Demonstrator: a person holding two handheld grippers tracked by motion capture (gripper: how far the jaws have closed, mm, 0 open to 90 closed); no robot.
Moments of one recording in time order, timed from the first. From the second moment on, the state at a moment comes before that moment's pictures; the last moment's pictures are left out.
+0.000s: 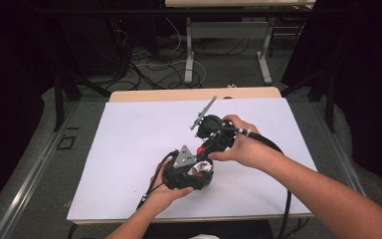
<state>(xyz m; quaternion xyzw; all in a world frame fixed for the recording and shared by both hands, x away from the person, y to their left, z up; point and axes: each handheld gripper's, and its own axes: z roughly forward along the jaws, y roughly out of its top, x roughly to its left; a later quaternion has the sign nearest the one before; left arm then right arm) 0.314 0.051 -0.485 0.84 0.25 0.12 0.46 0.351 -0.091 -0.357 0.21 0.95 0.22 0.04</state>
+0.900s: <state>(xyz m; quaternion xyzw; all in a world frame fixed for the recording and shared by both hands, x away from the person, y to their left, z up) 0.313 0.049 -0.485 0.84 0.25 0.13 0.46 0.342 -0.086 -0.354 0.26 0.94 0.22 0.09</state>
